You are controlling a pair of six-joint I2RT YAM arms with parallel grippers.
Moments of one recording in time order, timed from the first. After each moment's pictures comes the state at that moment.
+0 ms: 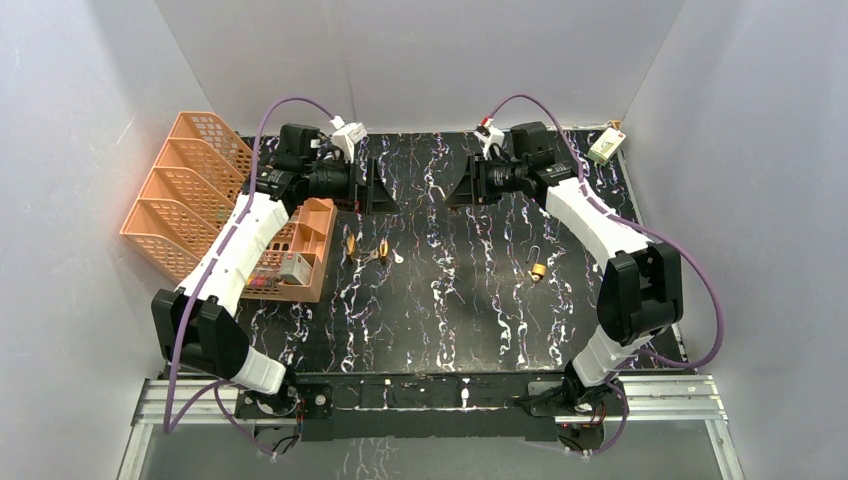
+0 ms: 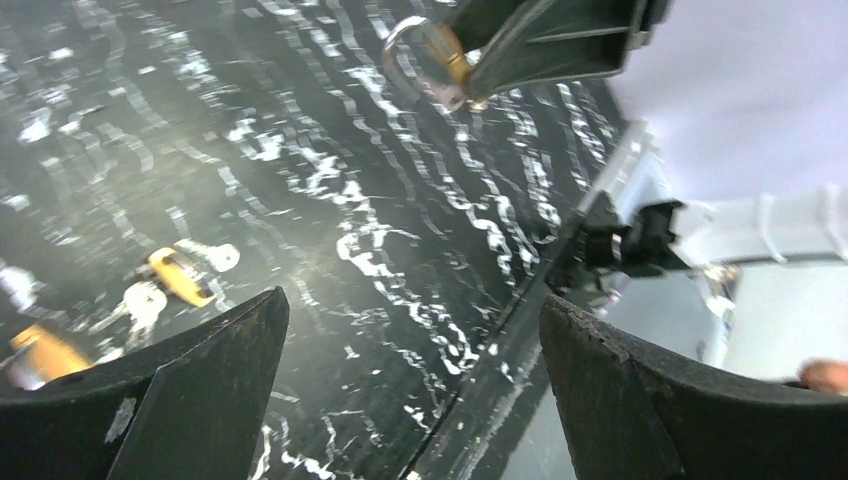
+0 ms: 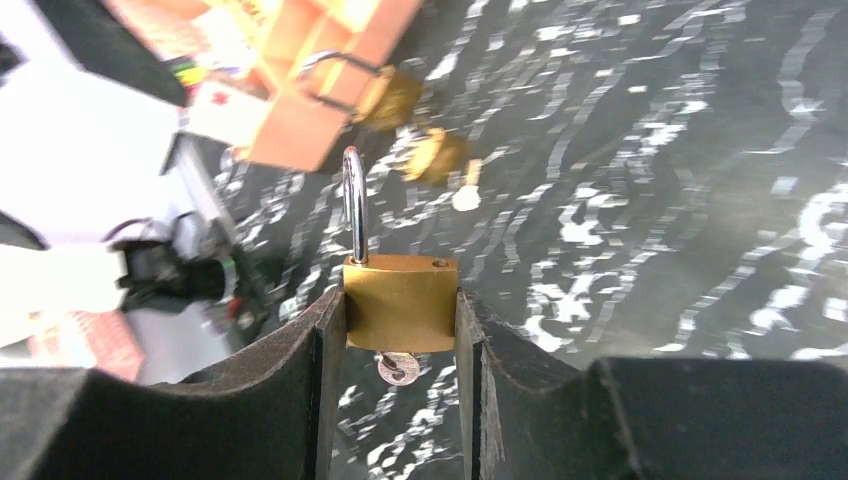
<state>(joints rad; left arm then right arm) -0.28 1.48 1.43 -0.70 0.70 -0.18 0.36 1.67 1.38 -0.41 -0.71 0.26</state>
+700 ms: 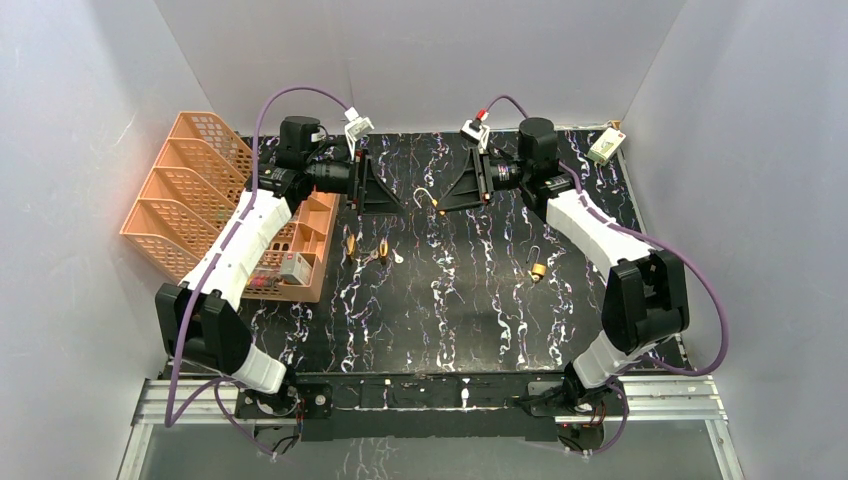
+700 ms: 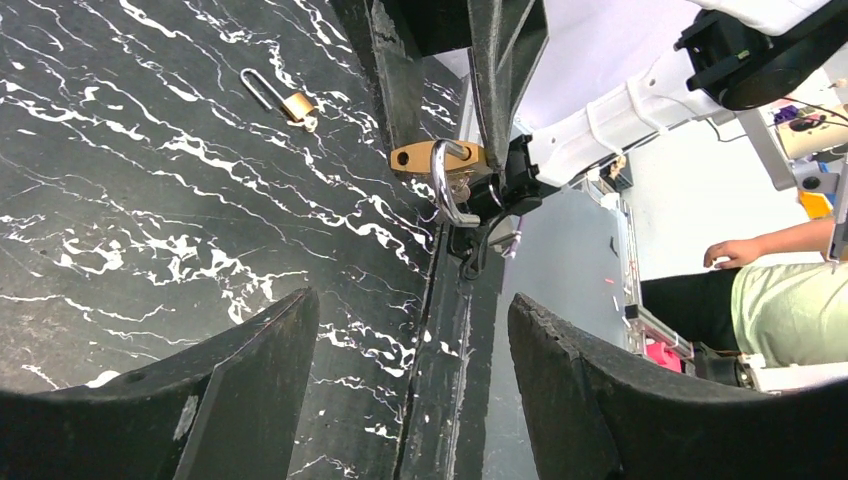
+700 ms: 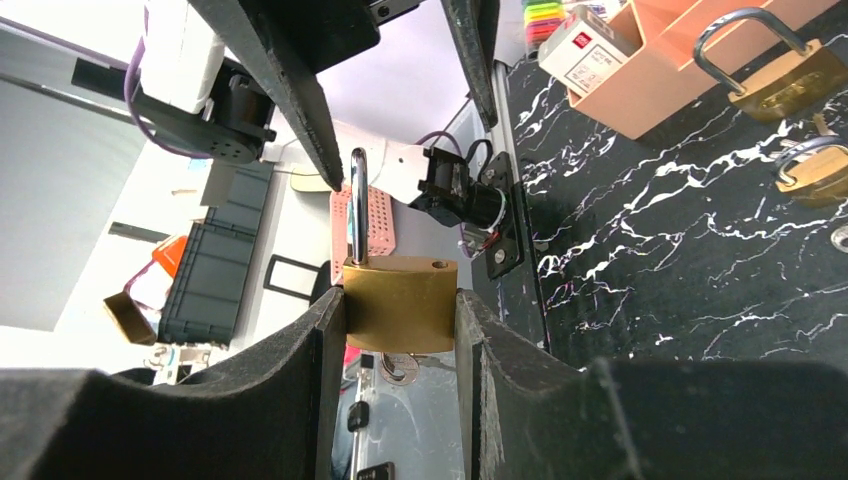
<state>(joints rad) -0.28 1.50 1.44 -0.53 1.18 -0.12 0.38 1.60 1.27 0.11 -1.34 0.84</state>
